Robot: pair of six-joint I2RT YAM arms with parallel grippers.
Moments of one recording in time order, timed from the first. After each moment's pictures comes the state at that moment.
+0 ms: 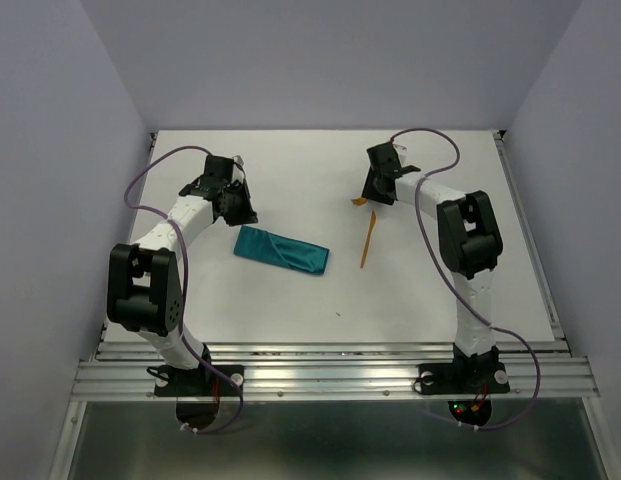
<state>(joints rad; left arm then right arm) -0.20 1.63 1.17 -0.48 0.19 -0.42 0.35 2.17 1.61 -0.35 0.29 0.57</state>
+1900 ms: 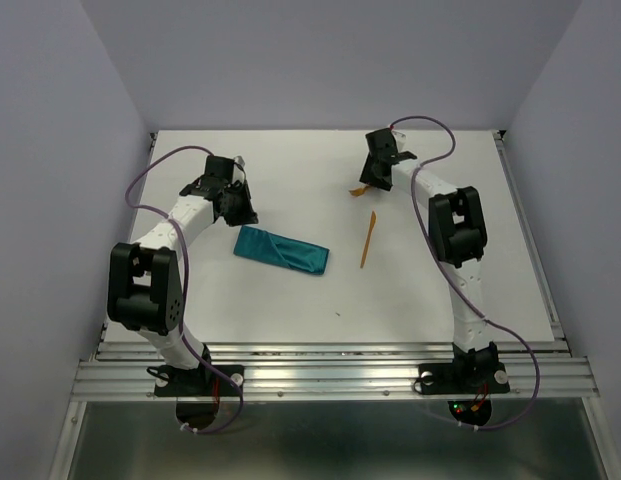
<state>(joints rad) -0.20 1.63 1.17 -0.48 0.19 -0.40 0.31 2.36 1.93 -0.45 0.28 0.59</state>
